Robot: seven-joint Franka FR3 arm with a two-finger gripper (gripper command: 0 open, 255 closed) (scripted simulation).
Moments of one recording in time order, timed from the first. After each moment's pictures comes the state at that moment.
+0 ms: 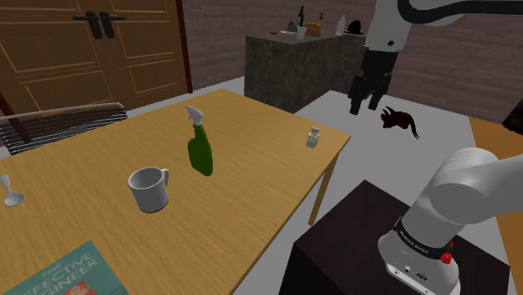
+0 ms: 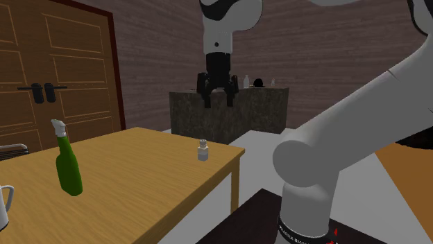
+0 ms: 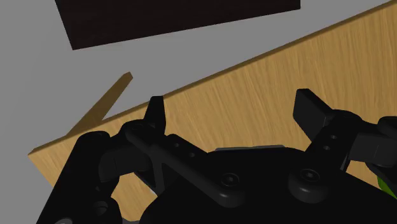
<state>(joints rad) 0.01 -0.81 -0.01 -2.43 0.05 1.53 0.13</state>
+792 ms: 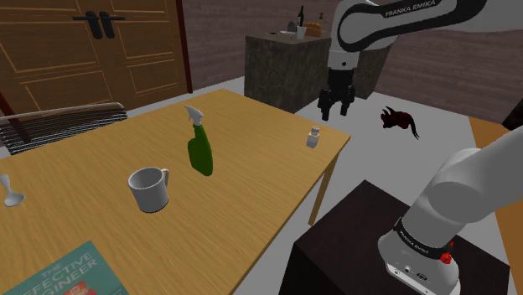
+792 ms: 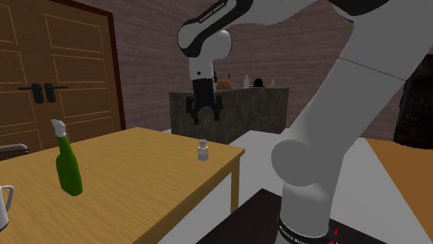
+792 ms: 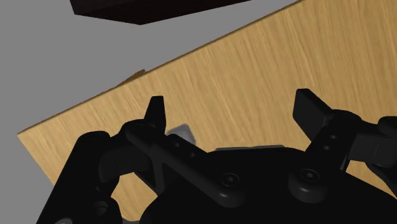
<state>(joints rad) -0.02 -0.42 -0.05 -2.33 -0.01 1.74 0.10</state>
